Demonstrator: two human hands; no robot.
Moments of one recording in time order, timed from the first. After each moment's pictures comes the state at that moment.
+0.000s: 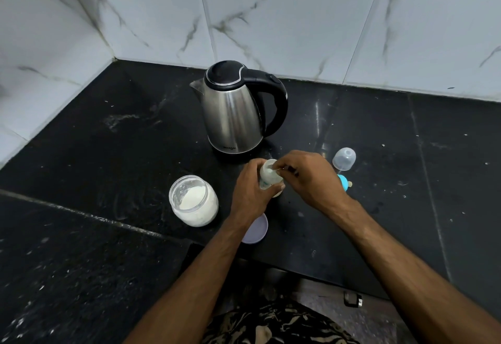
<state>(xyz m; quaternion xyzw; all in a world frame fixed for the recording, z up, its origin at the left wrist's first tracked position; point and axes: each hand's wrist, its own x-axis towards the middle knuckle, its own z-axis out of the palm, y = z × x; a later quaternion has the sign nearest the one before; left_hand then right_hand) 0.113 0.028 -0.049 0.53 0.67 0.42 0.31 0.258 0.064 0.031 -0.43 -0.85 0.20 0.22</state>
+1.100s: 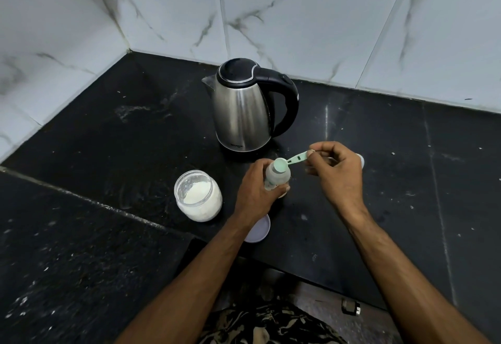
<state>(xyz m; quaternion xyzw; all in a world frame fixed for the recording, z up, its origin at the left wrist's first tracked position) 0.114 0.028 -0.055 0.52 0.68 0.43 0.30 0.270 0.069 0.023 -0.52 -0.55 0.44 0.48</state>
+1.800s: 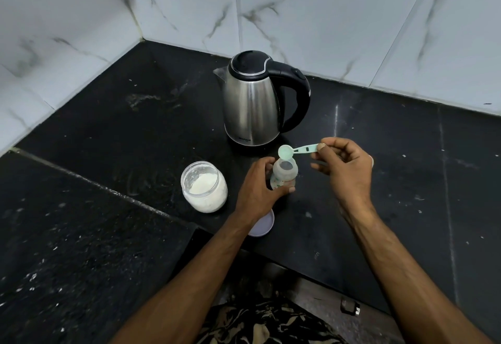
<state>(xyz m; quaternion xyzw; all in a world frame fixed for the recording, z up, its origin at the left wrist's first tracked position) 0.111 0.017 -0.062 0.49 0.68 0.43 0.32 0.264 0.065 0.033 -0.49 -0.44 0.54 0.52</state>
